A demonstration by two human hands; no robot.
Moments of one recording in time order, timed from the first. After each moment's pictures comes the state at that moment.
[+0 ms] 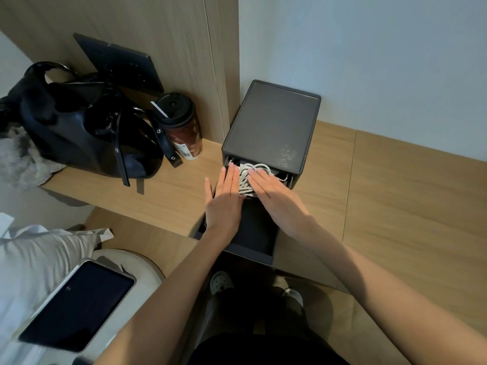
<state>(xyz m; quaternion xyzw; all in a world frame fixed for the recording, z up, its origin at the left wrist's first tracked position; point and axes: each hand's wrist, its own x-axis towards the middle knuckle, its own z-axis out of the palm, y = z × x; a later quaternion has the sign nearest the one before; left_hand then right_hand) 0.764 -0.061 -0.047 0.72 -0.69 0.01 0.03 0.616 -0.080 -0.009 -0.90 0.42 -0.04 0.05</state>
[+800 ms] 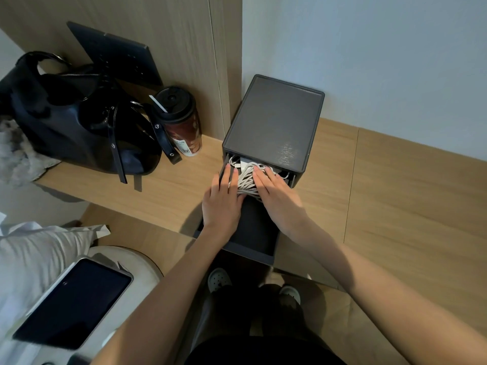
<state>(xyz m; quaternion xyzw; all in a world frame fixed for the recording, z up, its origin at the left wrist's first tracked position) 0.772 -0.060 -0.051 0.72 -0.70 -0.02 0.04 0.623 -0.083 -0.029 -0.88 0.48 0.02 0.01</state>
